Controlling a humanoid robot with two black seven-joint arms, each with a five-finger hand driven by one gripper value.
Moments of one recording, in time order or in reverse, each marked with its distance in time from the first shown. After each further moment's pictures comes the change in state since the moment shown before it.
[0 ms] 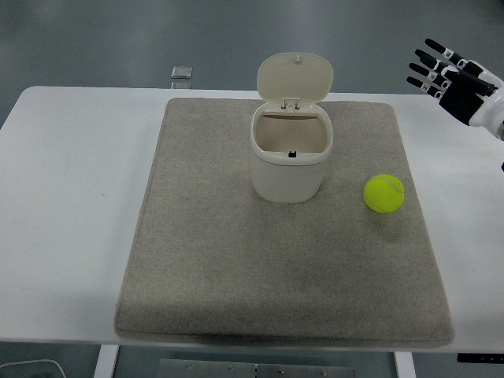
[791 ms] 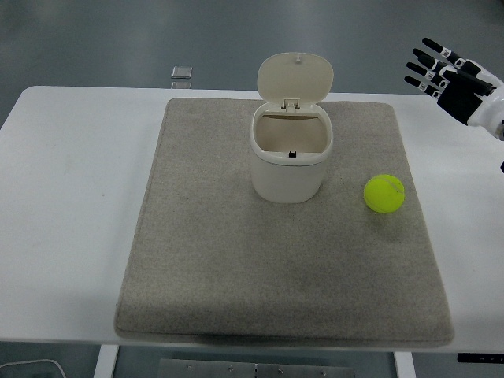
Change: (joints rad) left arm -0.008 0.000 0.001 -0.008 -0.001 0.000 -0.001; right arm -0.001 -0.005 0.000 0.007 -0.004 0.009 0.005
